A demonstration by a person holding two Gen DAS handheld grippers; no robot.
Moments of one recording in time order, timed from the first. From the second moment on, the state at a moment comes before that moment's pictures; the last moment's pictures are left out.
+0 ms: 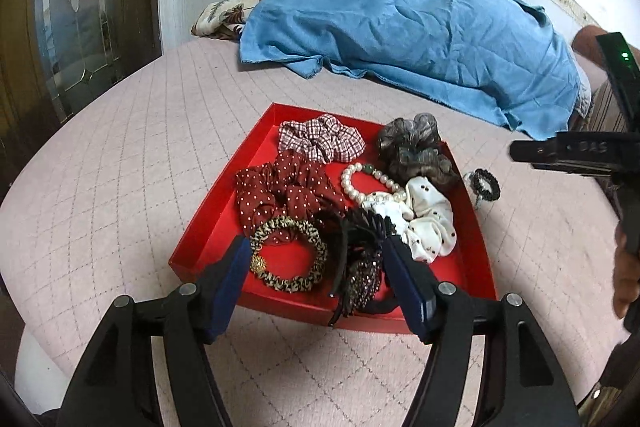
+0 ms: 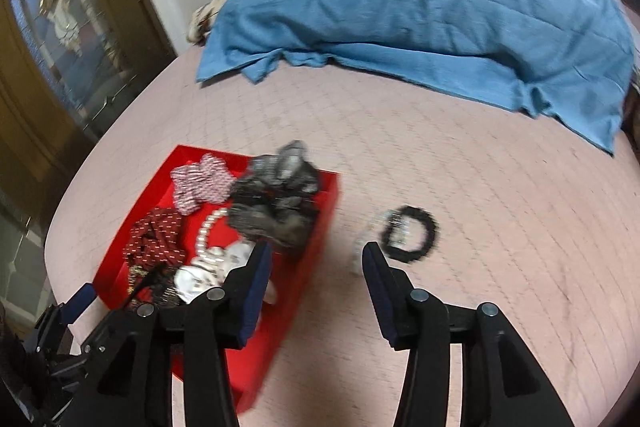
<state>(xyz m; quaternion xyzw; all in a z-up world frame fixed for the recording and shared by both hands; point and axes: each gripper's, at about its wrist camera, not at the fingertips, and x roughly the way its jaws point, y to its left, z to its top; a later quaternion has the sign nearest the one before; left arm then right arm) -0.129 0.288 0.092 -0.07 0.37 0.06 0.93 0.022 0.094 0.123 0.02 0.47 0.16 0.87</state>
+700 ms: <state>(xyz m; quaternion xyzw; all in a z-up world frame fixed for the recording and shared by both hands) -0.128 0.278 0.093 -0.07 0.35 0.06 0.93 0.067 0.002 0.069 0.11 0.51 0.10 0.85</state>
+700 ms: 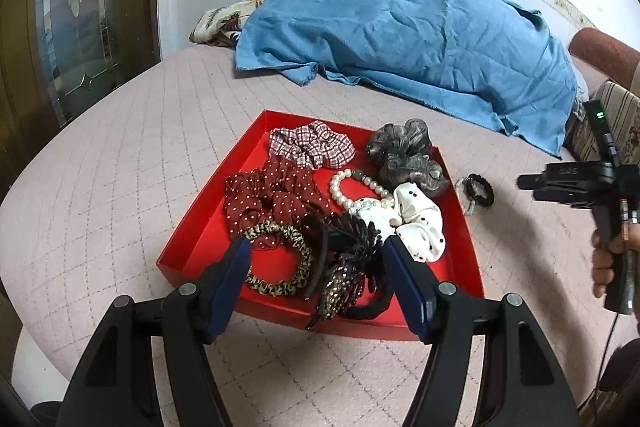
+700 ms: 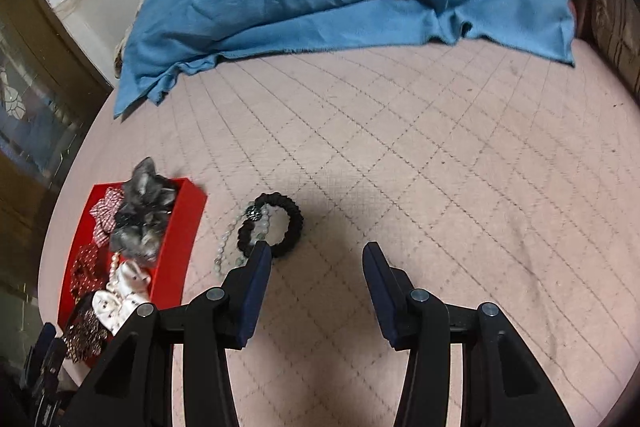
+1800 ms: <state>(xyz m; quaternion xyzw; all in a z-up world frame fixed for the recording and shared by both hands) -0.097 0.156 0.127 0.02 0.39 -0.05 0.92 0.004 -0.111 0.036 0.06 0.52 0.05 0.85</state>
